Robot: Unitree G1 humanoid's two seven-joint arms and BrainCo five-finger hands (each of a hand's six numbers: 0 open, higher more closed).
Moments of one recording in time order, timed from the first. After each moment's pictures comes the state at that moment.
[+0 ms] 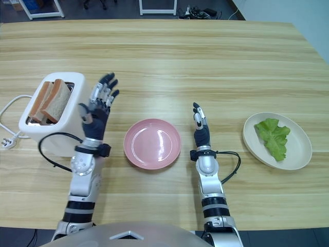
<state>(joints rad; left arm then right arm) 0.02 0.06 -0.07 -0.30 -0.20 -0.32 -0.18 -0.05 -0.08 0.01 0.25 -0.12 -0.28 -0.08</state>
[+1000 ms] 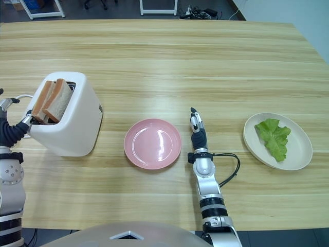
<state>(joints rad) 0.20 0.51 0.33 -0.32 0.73 0.17 0.09 -0.05 -0.07 0.03 0.31 -0.14 -0.28 -0.11</state>
